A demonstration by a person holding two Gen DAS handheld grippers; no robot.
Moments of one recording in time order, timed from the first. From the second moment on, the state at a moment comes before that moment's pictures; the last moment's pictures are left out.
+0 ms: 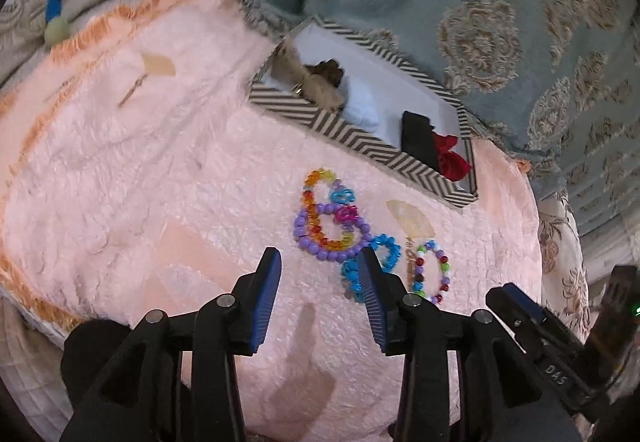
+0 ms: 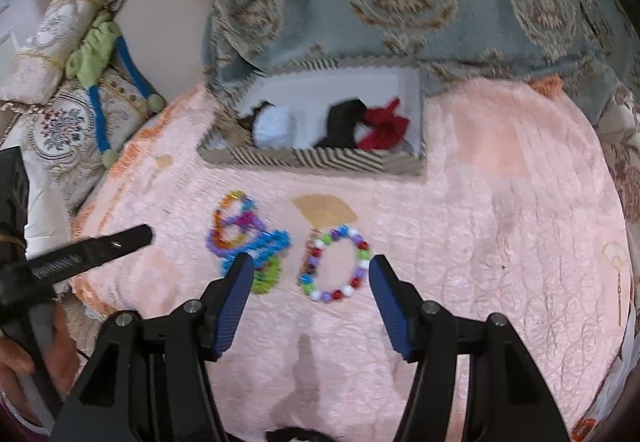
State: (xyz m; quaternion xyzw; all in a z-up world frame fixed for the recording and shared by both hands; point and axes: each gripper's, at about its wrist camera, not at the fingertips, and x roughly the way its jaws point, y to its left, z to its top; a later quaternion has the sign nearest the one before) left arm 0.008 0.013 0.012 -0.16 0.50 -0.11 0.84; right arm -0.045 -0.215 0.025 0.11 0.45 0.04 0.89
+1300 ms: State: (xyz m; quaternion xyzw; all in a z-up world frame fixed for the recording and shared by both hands) left arm 0.082 -0.006 0.031 -0.15 0.48 -0.13 0.85; right arm -0.008 -0.220 0.031 0.08 0.41 0.08 0.91
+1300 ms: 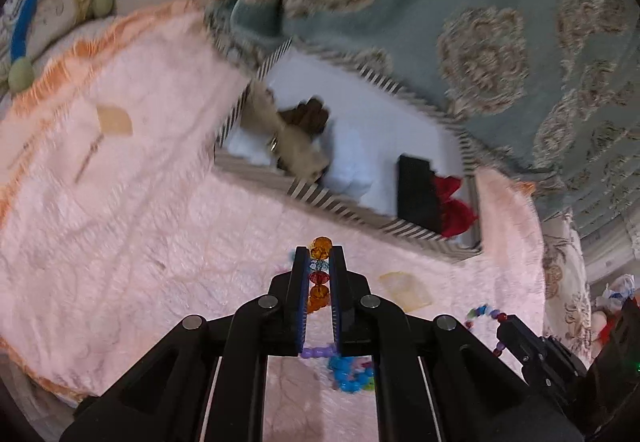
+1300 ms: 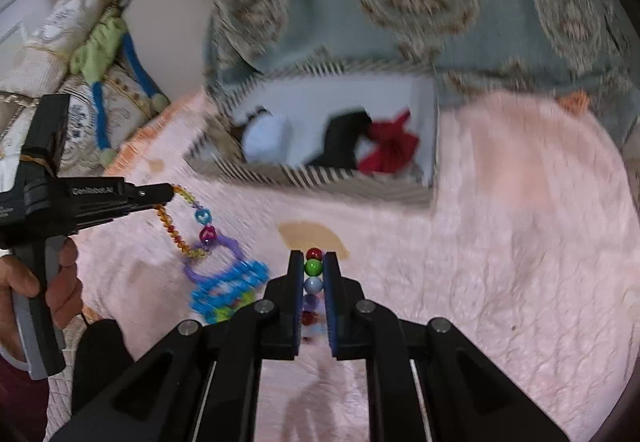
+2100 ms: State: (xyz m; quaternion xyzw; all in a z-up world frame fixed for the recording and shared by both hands) left arm 0.098 -0.042 0.095 -0.07 0.43 -0.14 0.89; right arm 0.035 -0.206 0.094 0.02 0.38 0.10 0.92
